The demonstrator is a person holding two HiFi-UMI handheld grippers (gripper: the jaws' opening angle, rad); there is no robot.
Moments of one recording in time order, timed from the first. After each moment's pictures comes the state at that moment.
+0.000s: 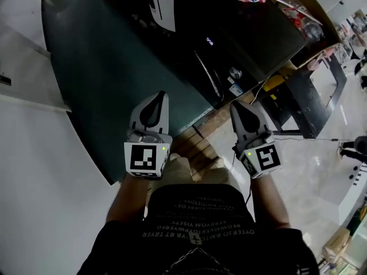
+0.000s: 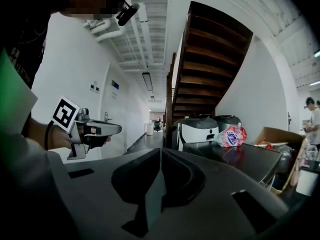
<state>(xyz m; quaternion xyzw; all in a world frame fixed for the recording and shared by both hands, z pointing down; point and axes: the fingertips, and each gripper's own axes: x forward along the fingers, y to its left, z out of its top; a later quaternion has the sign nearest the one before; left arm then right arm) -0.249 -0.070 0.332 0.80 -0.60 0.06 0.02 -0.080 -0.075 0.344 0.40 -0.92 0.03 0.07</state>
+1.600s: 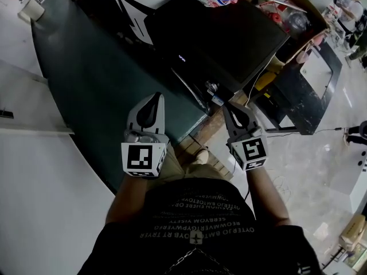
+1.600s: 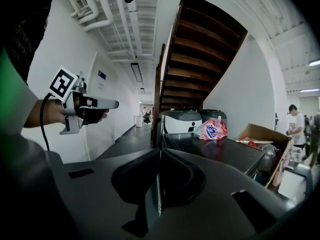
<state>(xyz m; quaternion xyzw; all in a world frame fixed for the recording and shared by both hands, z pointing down) -0.152 -0.158 0.302 0.83 -0.56 0.08 0.00 0.020 -0.153 0.376 0.45 -0.88 0.03 0.12</state>
